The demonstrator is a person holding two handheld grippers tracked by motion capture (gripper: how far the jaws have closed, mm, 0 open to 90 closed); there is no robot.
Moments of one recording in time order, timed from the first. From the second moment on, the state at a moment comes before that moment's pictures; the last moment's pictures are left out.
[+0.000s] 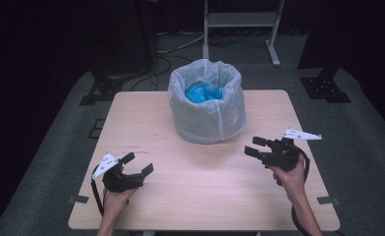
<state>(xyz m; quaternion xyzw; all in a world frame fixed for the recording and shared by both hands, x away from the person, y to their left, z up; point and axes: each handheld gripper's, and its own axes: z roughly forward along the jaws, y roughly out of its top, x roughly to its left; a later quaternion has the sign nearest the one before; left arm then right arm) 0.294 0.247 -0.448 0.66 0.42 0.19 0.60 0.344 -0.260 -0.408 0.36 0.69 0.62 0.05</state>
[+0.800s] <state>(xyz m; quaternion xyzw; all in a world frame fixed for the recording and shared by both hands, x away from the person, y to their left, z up) 0.296 0.257 -0.447 0.64 0.43 0.19 0.61 0.429 -0.152 -0.318 0.28 0.76 0.58 0.06</state>
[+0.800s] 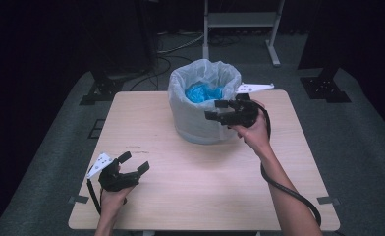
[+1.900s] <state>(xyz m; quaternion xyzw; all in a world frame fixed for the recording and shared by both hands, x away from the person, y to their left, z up) 0.296 0.267 -0.438 0.64 0.43 0.20 0.61 0.480 -0.067 -0.313 0.25 0.88 0.39 0.13</state>
